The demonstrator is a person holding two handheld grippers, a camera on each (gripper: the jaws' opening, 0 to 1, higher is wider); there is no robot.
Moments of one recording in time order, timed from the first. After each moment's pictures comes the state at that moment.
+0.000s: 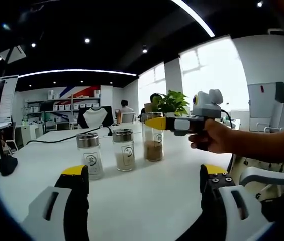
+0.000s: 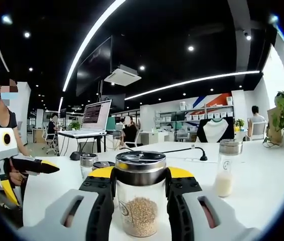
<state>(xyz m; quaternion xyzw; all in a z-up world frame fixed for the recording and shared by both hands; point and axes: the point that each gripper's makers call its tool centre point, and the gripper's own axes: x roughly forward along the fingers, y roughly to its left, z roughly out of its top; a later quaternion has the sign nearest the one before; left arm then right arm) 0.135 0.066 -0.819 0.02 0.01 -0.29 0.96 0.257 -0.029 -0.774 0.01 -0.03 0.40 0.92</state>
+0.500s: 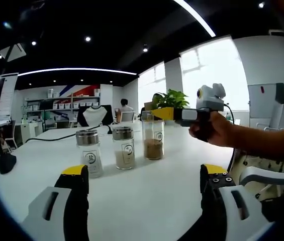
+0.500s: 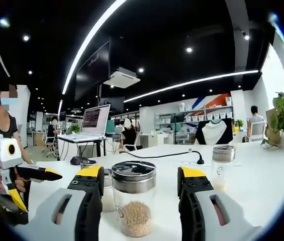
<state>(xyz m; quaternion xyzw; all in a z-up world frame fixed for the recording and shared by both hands) 0.137 0.065 -0.823 0.02 0.01 -0.29 0.96 0.255 -0.048 -0.752 0.02 -0.04 0.39 0.92</state>
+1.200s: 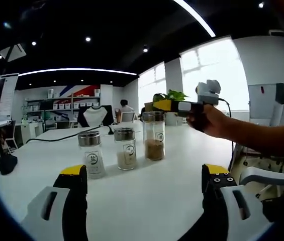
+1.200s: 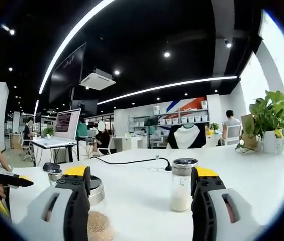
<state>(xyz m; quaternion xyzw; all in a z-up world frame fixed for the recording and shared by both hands) 0.137 0.071 -0.820 0.01 0.01 -0.29 0.96 0.298 -0.097 -0.730 0.03 -0.05 0.27 0.96</state>
